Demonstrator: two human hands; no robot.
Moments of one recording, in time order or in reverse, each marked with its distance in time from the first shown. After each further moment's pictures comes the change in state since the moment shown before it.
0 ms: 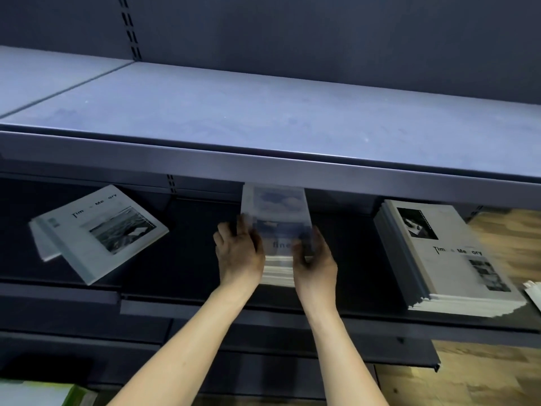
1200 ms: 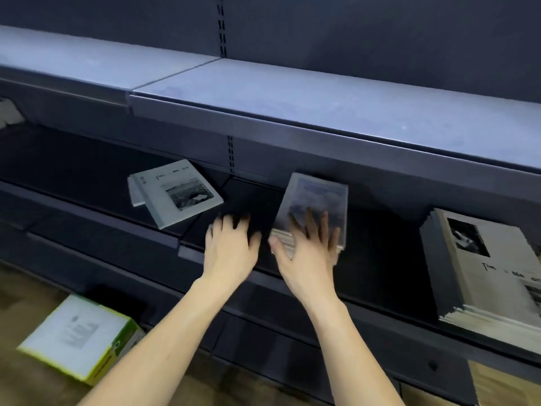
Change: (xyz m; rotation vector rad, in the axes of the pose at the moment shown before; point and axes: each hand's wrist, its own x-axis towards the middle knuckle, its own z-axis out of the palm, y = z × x) left_hand -0.072 -0.048 -0.063 0.420 0.154 0.039; right_hand -0.045 -0.039 0.006 -0.576 -0.332 -0.462
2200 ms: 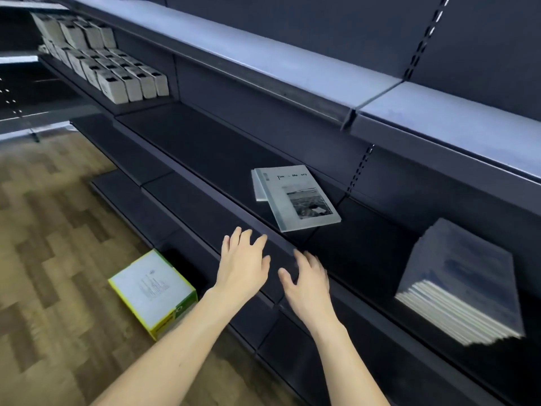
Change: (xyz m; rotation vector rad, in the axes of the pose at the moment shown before) left_hand -0.030 -0.228 -0.047 0.004 -0.079 -0.230; right_hand -0.009 -0.180 0.156 0.148 -0.478 -0.068
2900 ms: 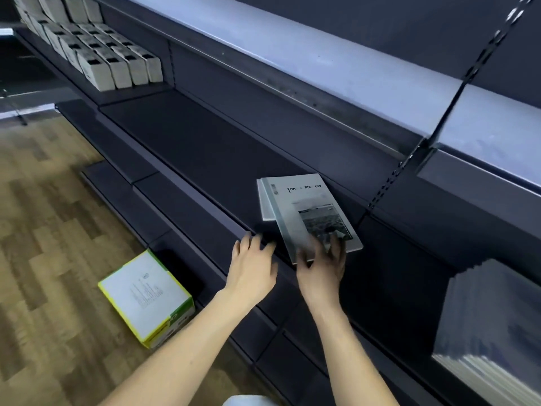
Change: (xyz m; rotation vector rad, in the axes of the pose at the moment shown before) left_hand 0.107 -0.031 0.038 -0.043 -0.039 0.051; right_hand 0.141 0.003 0.034 0.025 0.293 0.081
